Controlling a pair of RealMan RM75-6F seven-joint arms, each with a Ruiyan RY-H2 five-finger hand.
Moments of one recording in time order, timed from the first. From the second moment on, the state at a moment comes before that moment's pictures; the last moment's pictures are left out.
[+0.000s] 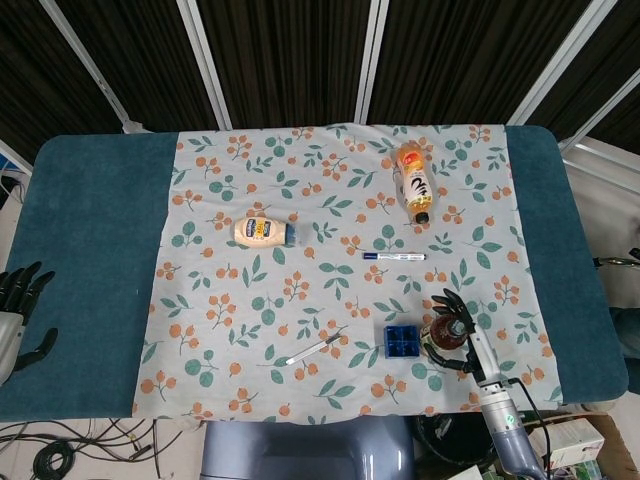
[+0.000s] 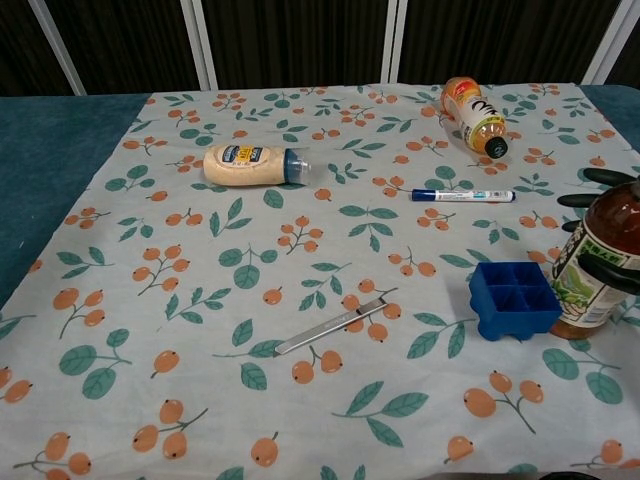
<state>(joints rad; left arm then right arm) -0.11 -1.01 -0.02 -1.67 1.52 1.46 0.06 0.23 -1.68 0.02 -1.15 -1.56 1.38 1.06</state>
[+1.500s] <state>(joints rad) -0.12 -1.00 -0.02 -1.68 1.52 1.45 0.05 0.44 -1.24 0.28 -1.62 -1.42 1.12 0.94</state>
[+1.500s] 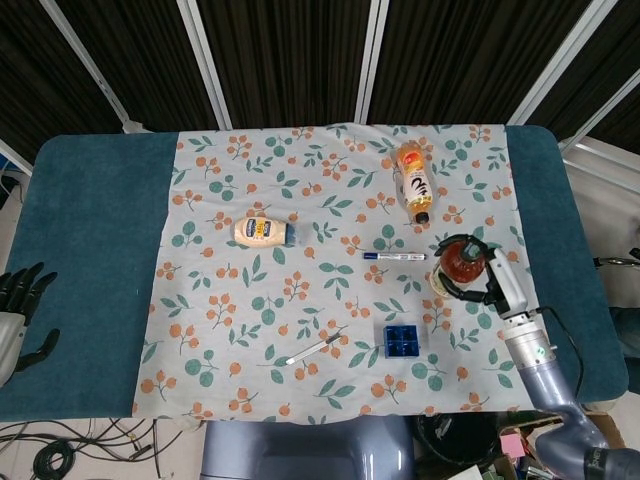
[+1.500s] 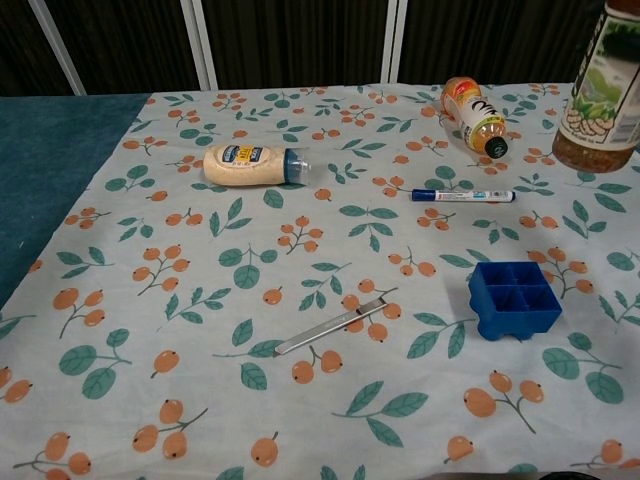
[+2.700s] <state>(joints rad) -0.12 -1.00 -0.02 -1.68 1.52 1.44 0.06 0.48 -1.02 0.28 -1.70 -1.67 1.13 1.25</state>
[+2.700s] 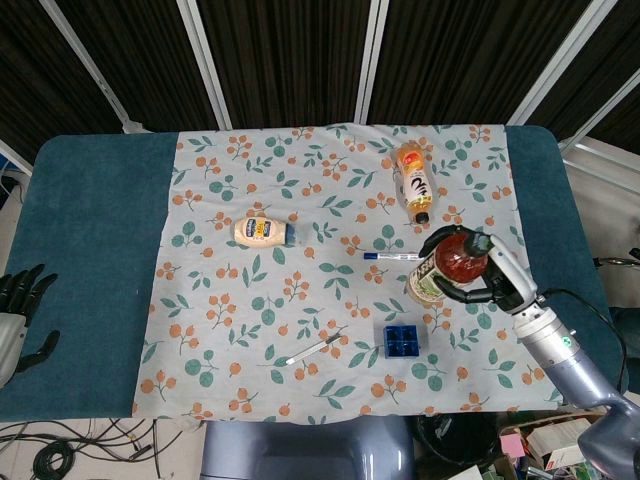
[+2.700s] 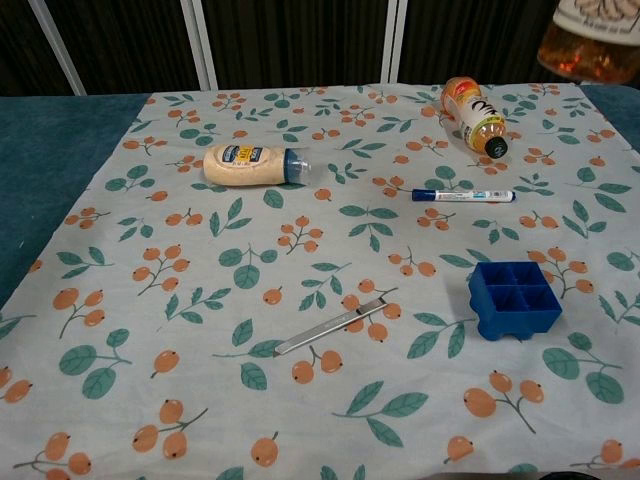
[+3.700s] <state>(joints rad) -0.11 -1.00 -0.01 -1.68 1.52 1.44 0.08 0.48 -1.07 0.38 -1.91 -1.38 1.01 0.60</state>
